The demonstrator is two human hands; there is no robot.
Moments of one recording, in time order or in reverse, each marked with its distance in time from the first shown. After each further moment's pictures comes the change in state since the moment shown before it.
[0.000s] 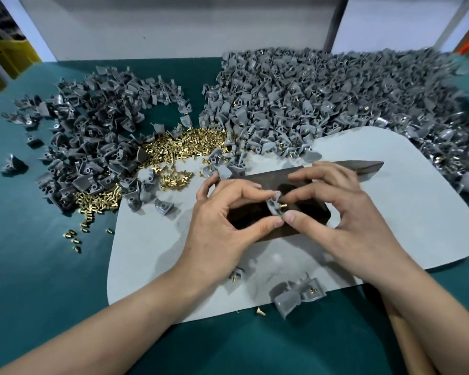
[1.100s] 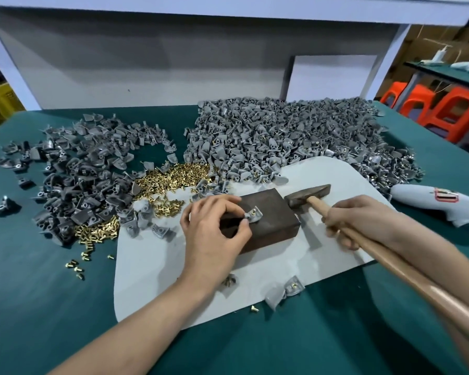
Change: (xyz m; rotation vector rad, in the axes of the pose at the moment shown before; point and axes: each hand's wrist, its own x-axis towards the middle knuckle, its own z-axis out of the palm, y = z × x) left_hand 0.002 -0.002 0.001 0.211 0.098 -0.014; right_hand -0.005 0.000 -0.063 0.245 -0.052 0.810
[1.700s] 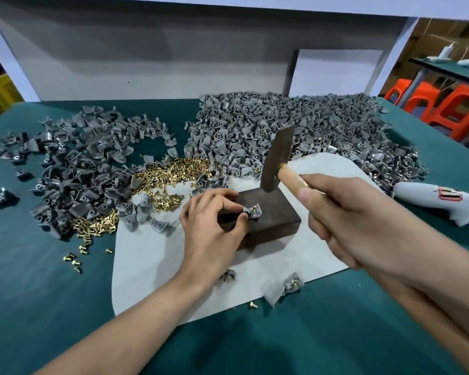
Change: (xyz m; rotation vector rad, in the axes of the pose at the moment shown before) left_hand 0.001 0.000 -0.001 -0.050 0.007 -0.056; right_hand -0.070 -0.048 0.032 -0.191 -0.037 -0.528
